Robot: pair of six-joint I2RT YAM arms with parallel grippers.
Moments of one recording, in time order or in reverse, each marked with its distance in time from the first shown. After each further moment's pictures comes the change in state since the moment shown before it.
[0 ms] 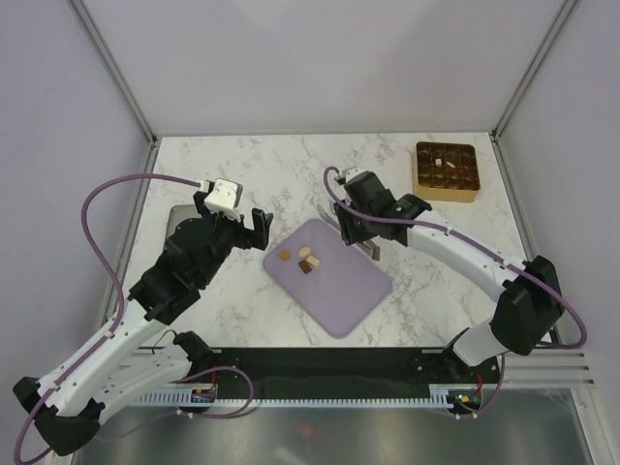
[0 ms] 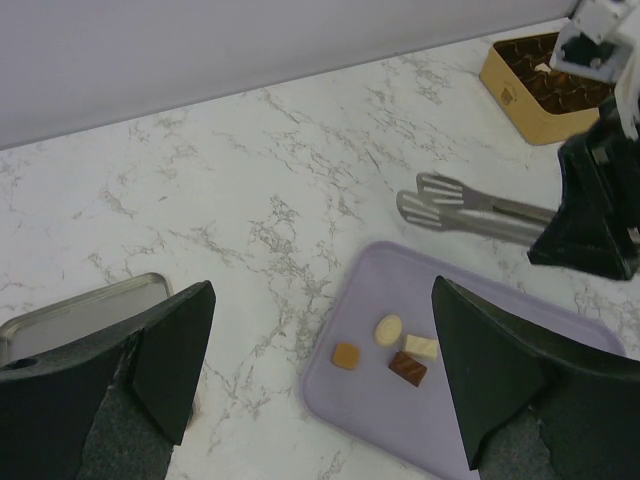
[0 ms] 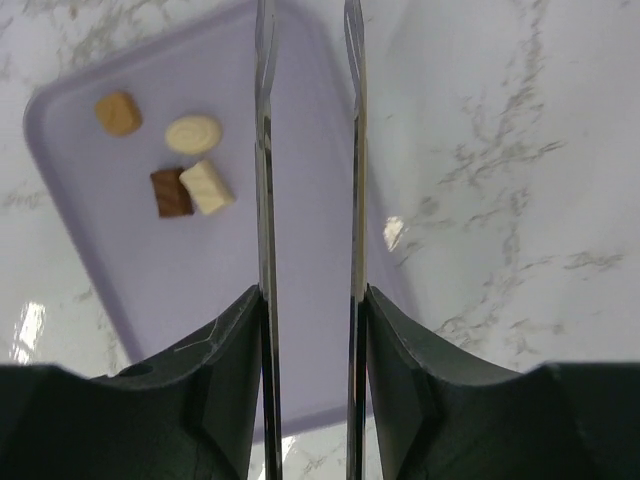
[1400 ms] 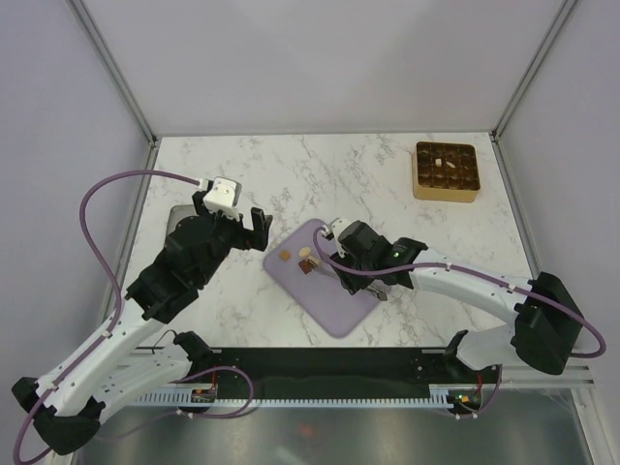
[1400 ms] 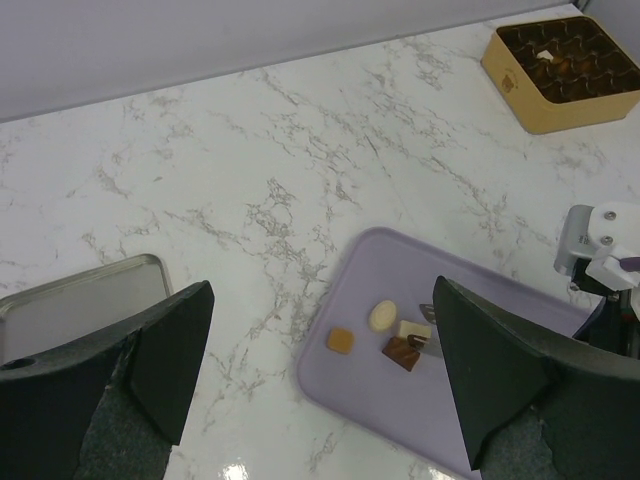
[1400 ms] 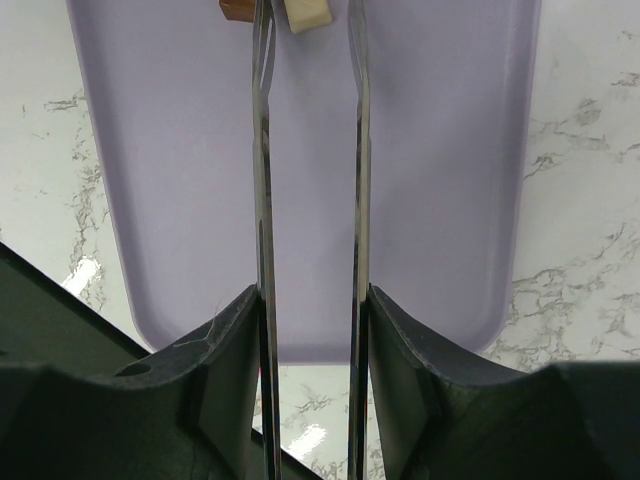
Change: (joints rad) left arm 0.000 0.009 0.036 -0.072 0.002 -0.043; right arm 0.240 -0.193 -0.381 0.104 -0.055 -0.092
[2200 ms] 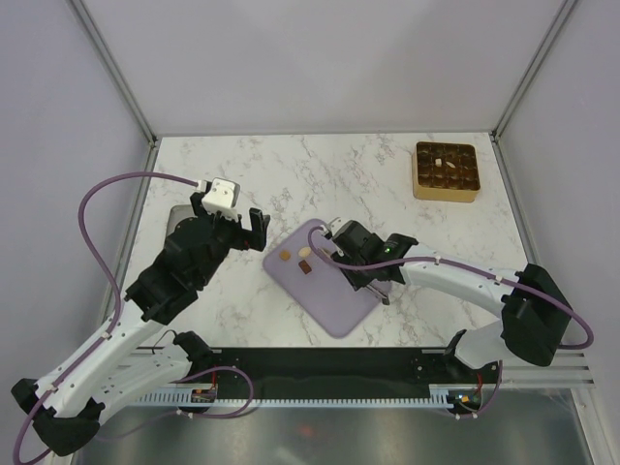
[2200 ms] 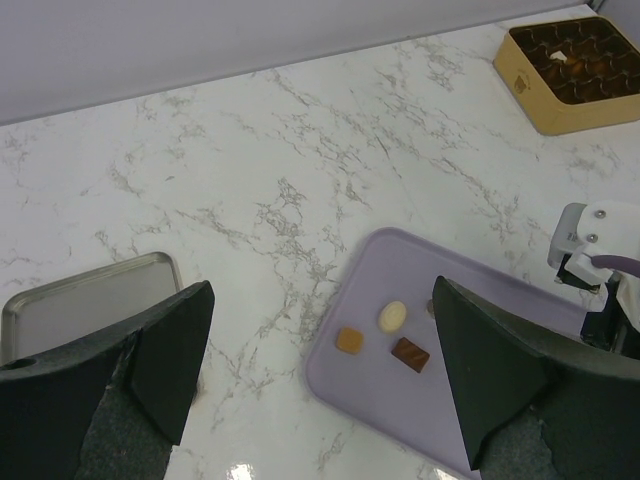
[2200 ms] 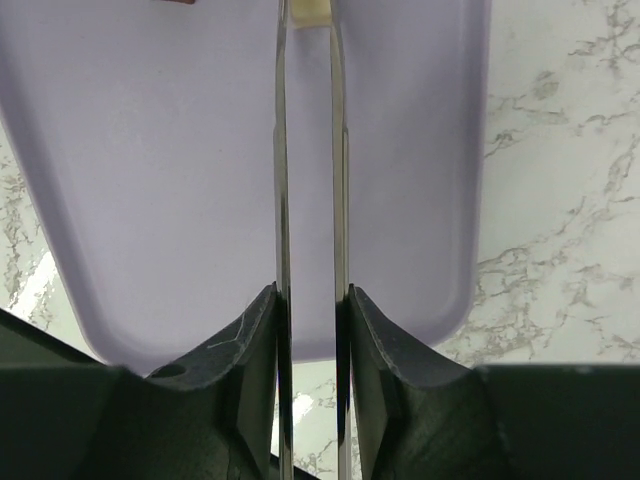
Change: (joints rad) left arm 0.000 -0.011 -0.009 0.001 -0.026 0.008; right arm 0.001 0.079 0.041 -0.055 0.085 0.006
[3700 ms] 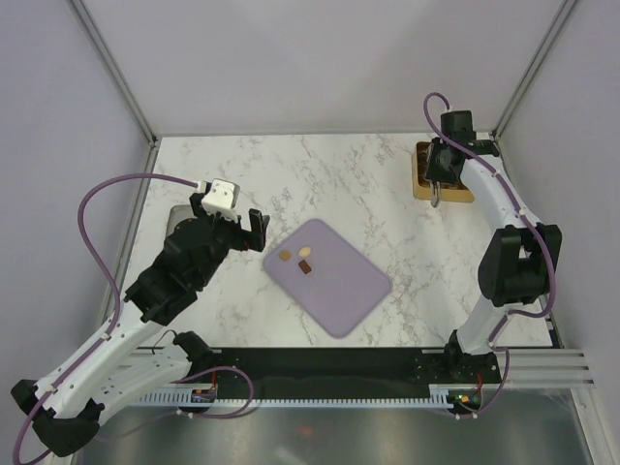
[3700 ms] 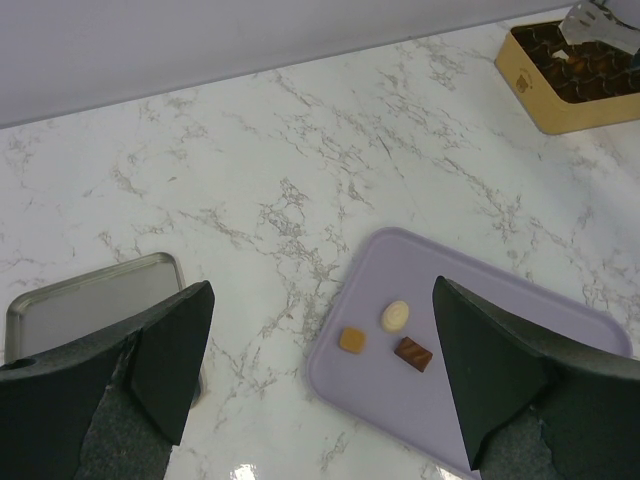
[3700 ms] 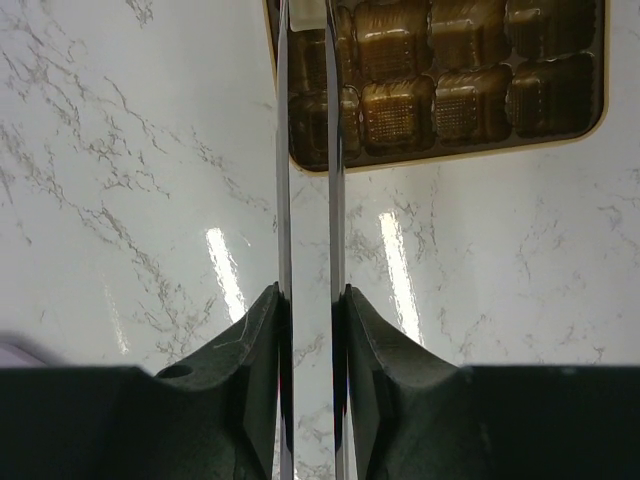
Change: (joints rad) left arm 0.000 -0.006 -0.006 0.000 -0.002 0.012; right arm -0.834 0.332 0.605 -0.098 -0.001 0.106
